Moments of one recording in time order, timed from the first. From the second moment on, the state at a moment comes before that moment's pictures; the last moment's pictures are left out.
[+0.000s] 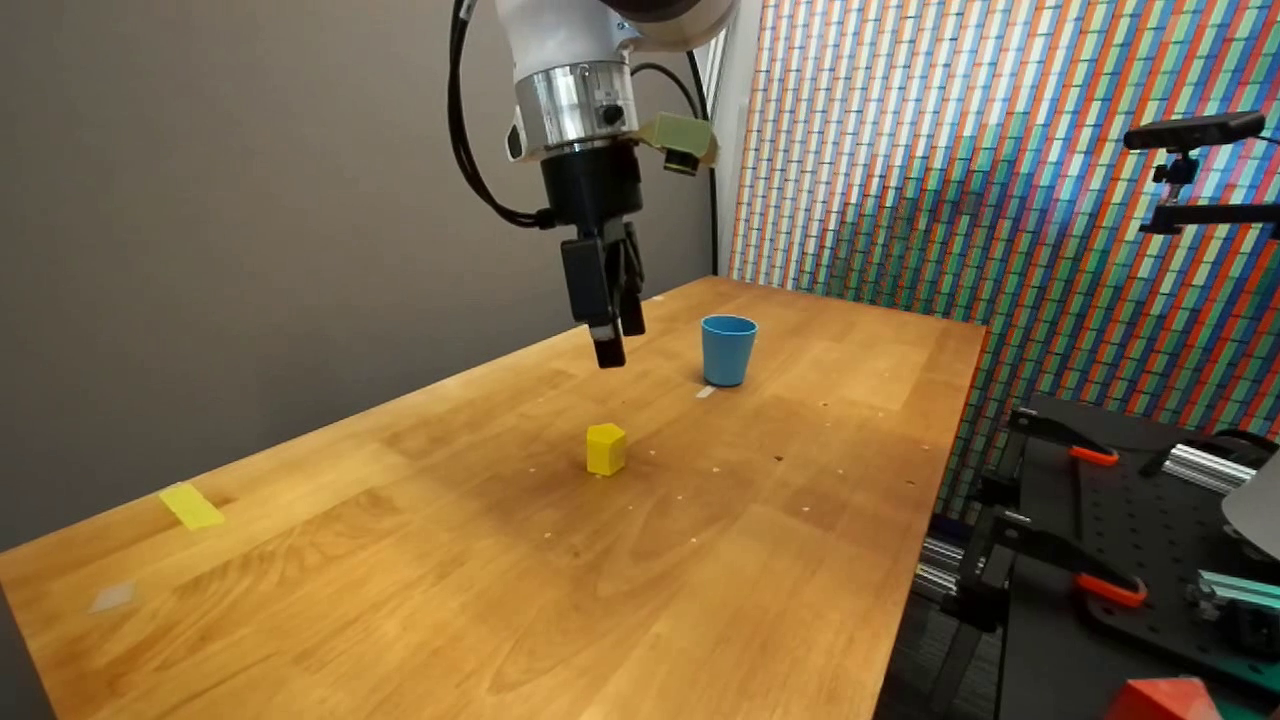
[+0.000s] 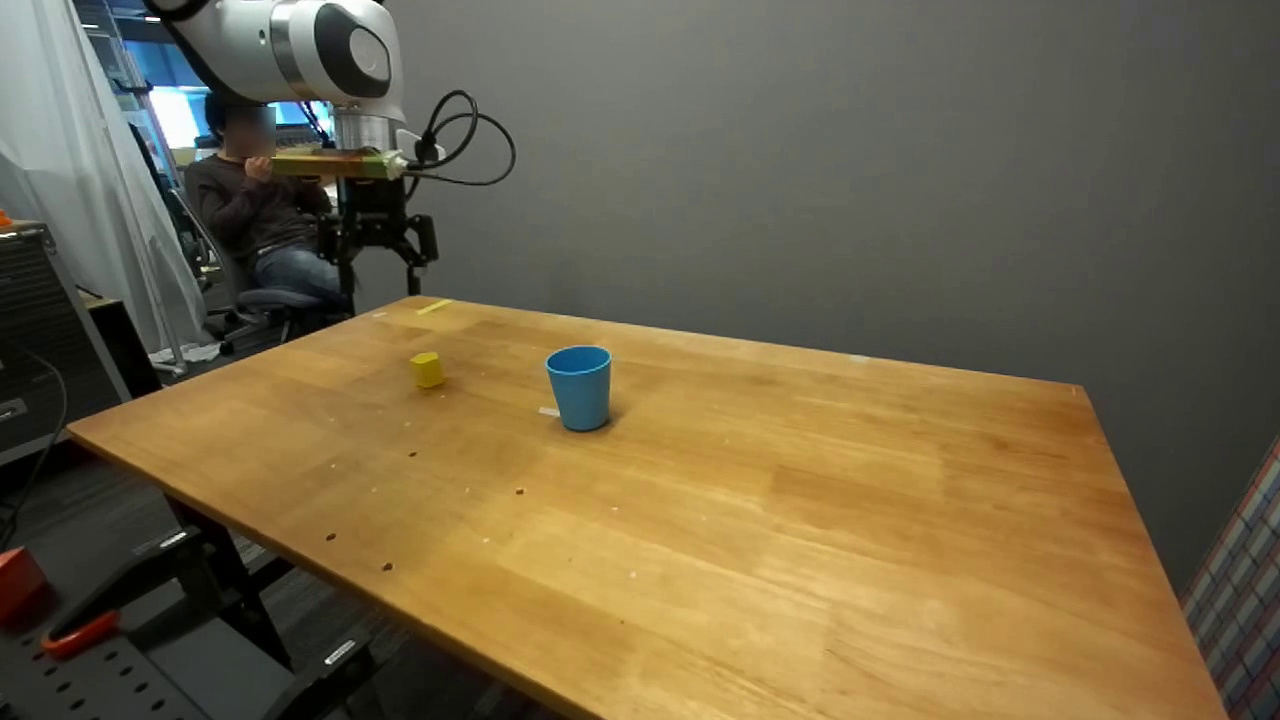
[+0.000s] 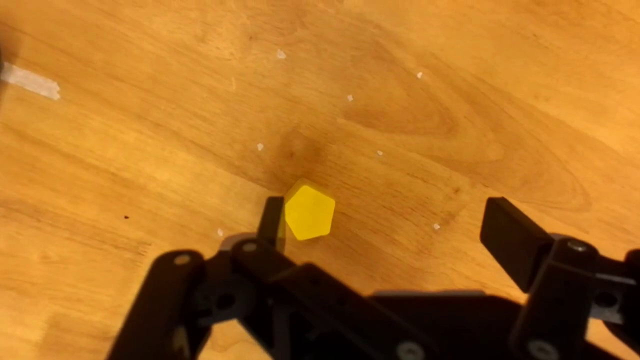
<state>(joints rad) 0.25 0.46 0.22 -1.84 -0.06 2.08 -0.01</state>
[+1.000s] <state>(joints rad) 0.36 0.58 0.10 -1.89 -0.13 2.33 0.39</state>
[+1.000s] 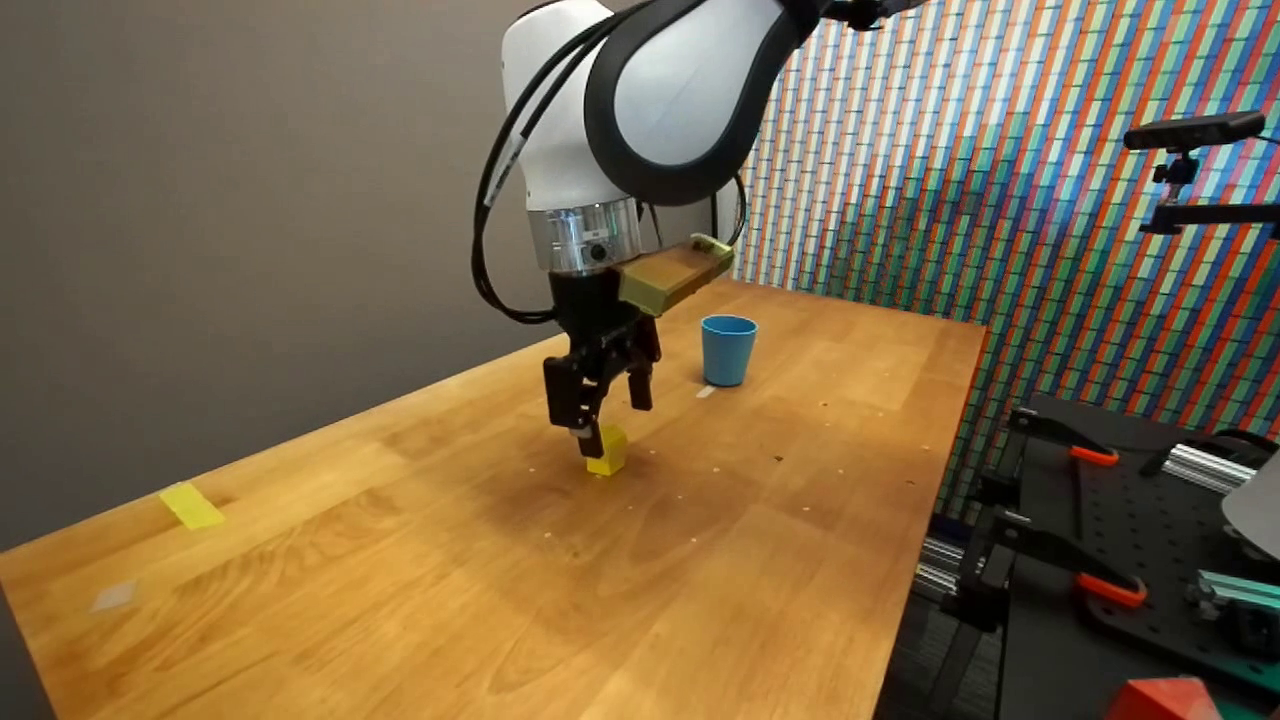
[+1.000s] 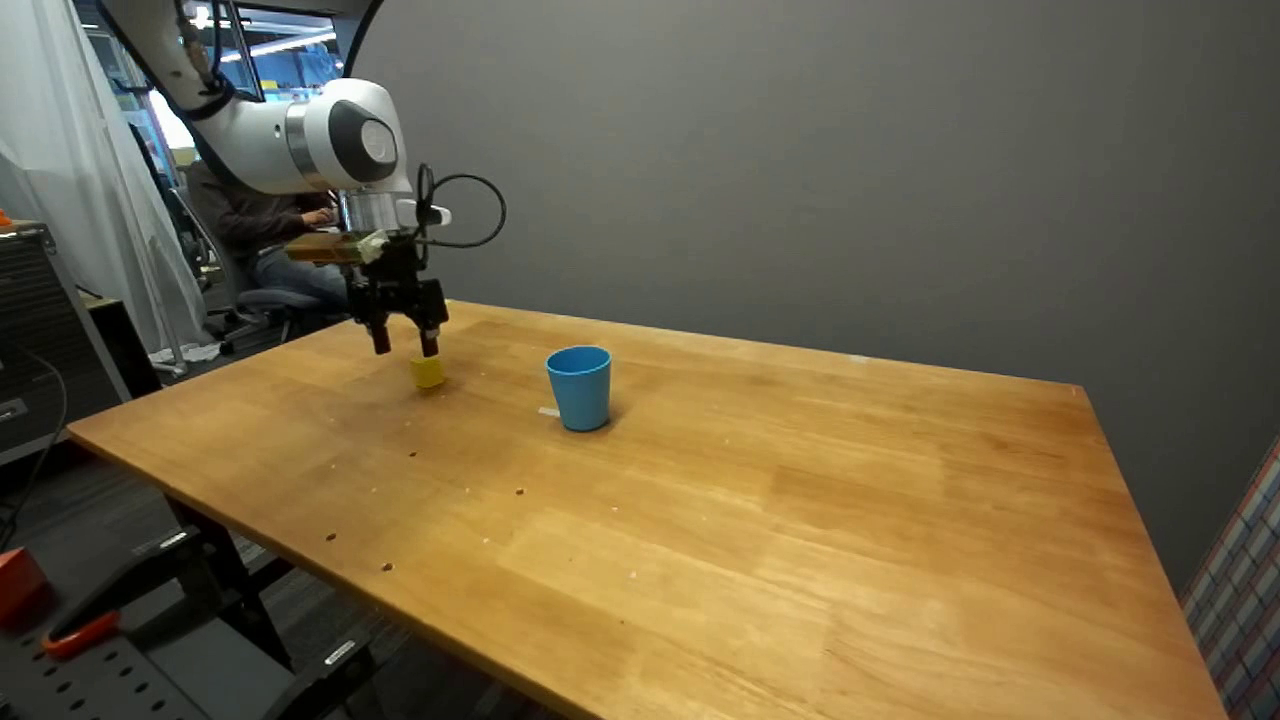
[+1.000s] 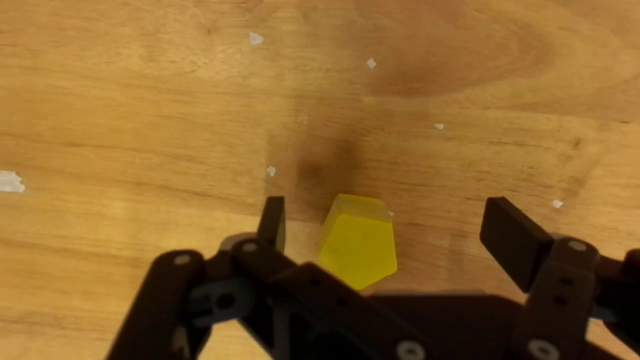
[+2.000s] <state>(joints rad) 0.44 0.66 -0.01 -1.84 -0.21 2.36 0.59</state>
